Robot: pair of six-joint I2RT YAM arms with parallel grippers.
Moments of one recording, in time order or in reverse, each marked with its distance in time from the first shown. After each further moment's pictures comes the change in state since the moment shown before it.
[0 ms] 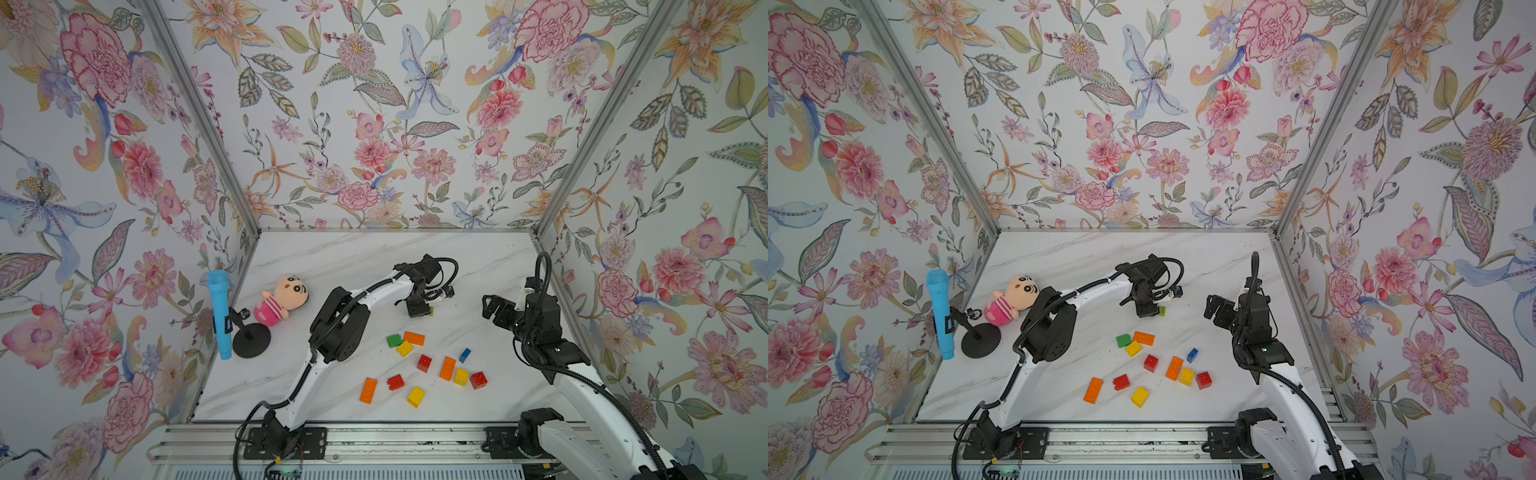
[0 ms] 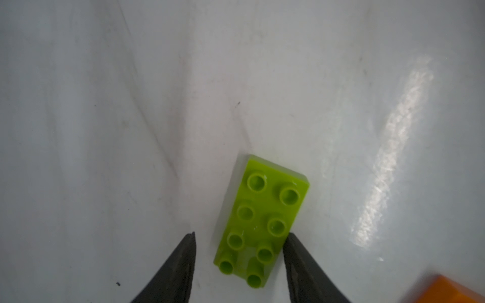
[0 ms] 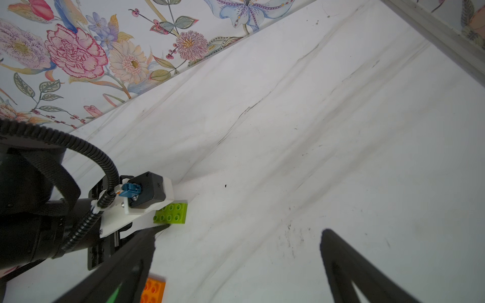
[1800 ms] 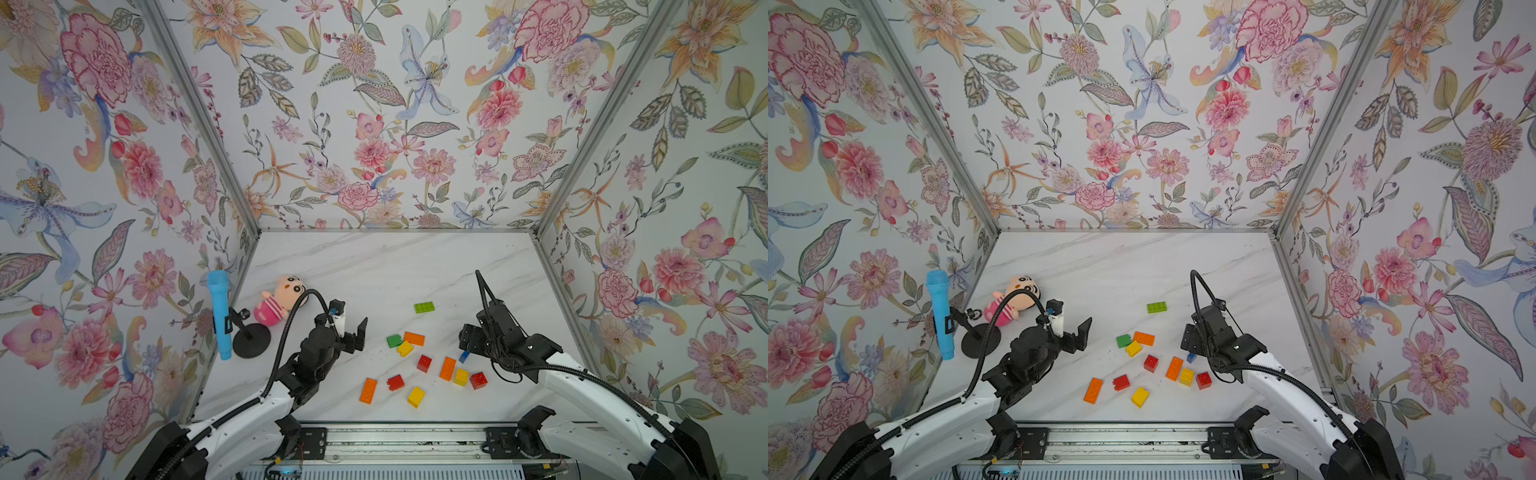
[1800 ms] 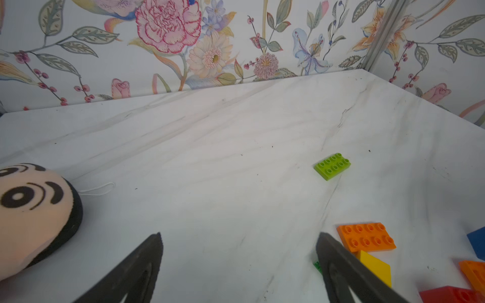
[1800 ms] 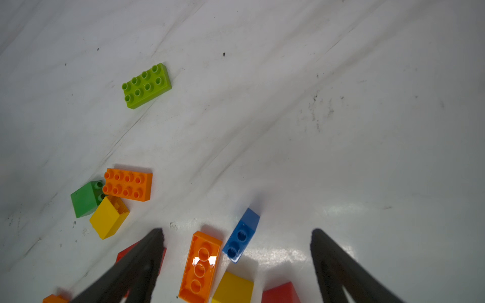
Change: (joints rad) left arm 0.116 -1.500 -1.714 1.178 -0.324 -0.820; right arm 0.426 0.136 0.074 -0.399 0.192 0.283
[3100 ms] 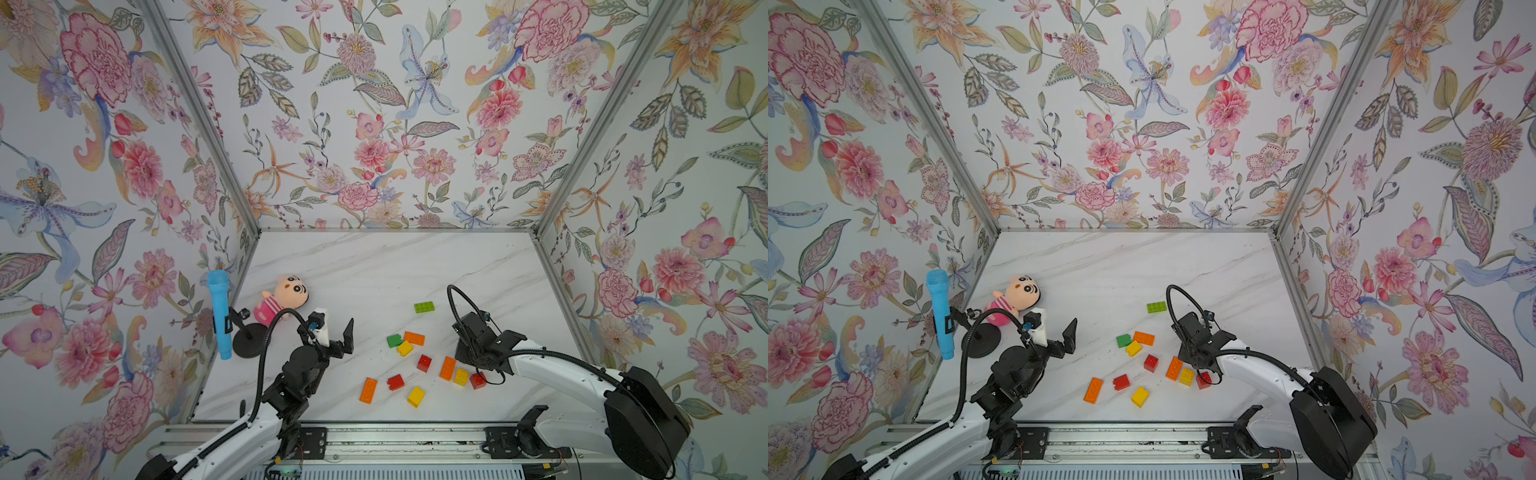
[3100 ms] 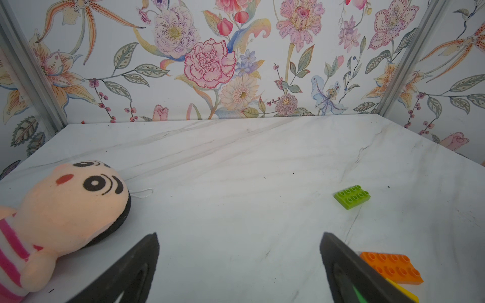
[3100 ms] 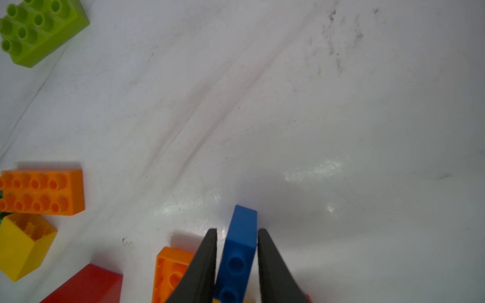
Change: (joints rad) left arm 0.016 -0.171 -0.158 0.133 -0.070 0.016; right arm 0.092 0.239 -0.025 0.055 0.046 0.142
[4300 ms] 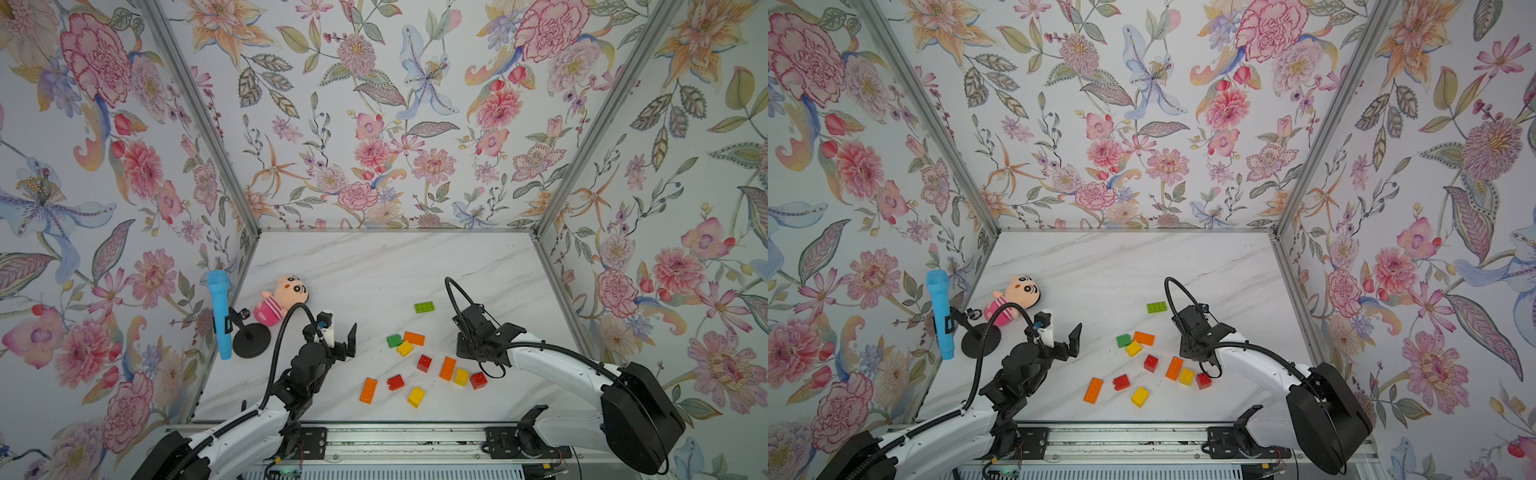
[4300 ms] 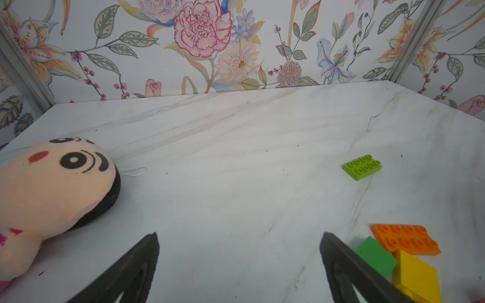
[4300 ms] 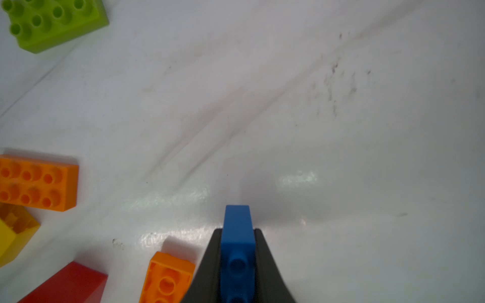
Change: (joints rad) left arm 0.000 0.183 0.008 0.035 0.034 -0.001; right arm -0.105 0.043 0.125 -0.036 -0.005 -0.294
